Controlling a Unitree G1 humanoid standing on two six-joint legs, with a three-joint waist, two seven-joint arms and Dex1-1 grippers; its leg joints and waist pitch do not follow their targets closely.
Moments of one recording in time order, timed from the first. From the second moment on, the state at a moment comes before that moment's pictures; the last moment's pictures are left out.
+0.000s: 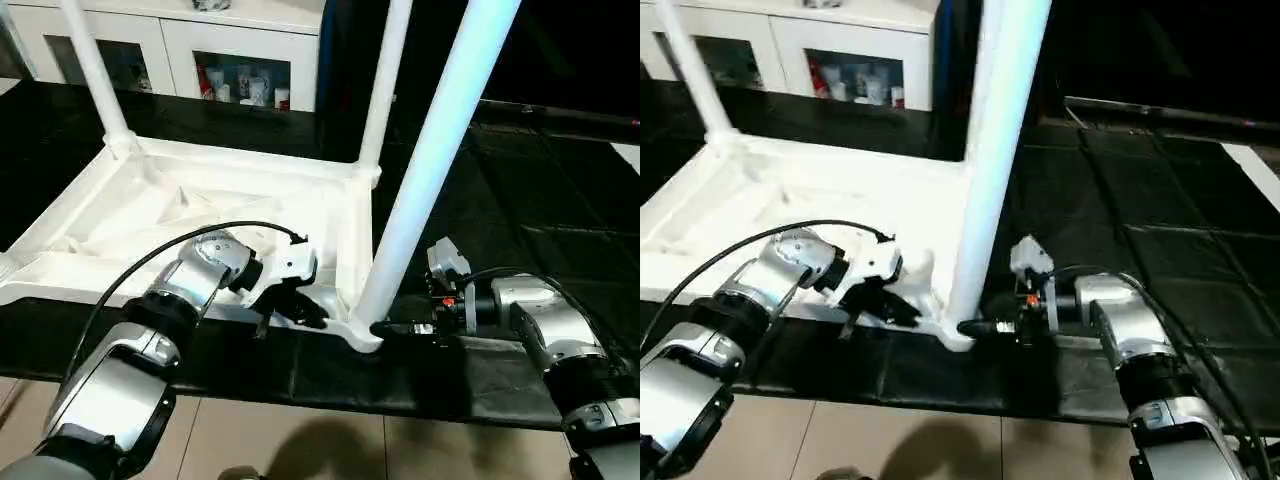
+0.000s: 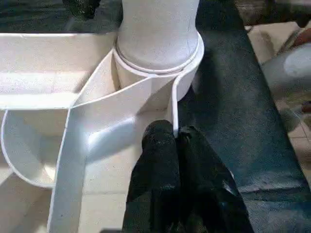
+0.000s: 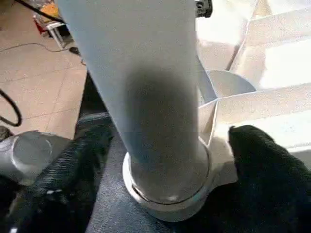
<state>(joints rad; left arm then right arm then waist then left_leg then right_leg) -0.81 0.32 -0.37 0.88 0.11 -0.09 -1.49 -0.53 -0.40 0.14 0.62 0.20 0.13 1.42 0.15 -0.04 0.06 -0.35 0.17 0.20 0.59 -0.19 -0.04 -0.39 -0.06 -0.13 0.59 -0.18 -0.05</state>
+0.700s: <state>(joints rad) -0.78 0.33 -0.37 0.82 0.11 -0.09 -1.52 -0.55 -0.37 0.16 0.68 0.20 0.08 1.50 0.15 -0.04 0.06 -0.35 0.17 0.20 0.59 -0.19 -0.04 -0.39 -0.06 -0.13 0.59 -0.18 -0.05</state>
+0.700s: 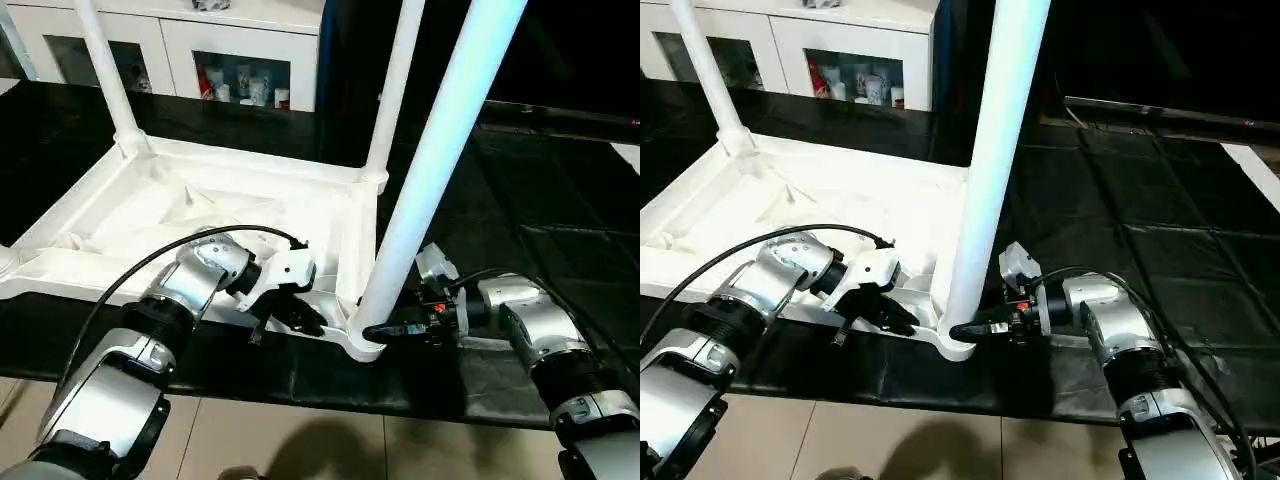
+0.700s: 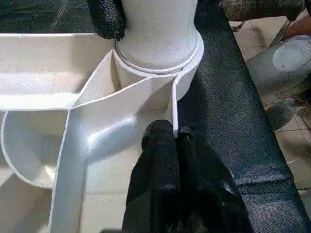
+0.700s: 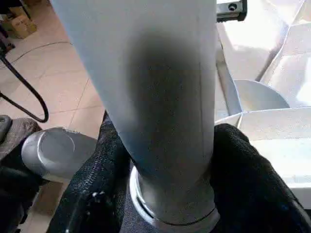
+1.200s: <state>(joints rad) -0.82 0.30 -0.33 0.86 0.13 0.05 -1.36 -0.49 -0.31 0.09 0.61 0.20 0.15 1.25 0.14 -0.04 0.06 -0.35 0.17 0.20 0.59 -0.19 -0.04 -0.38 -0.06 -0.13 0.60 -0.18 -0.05</state>
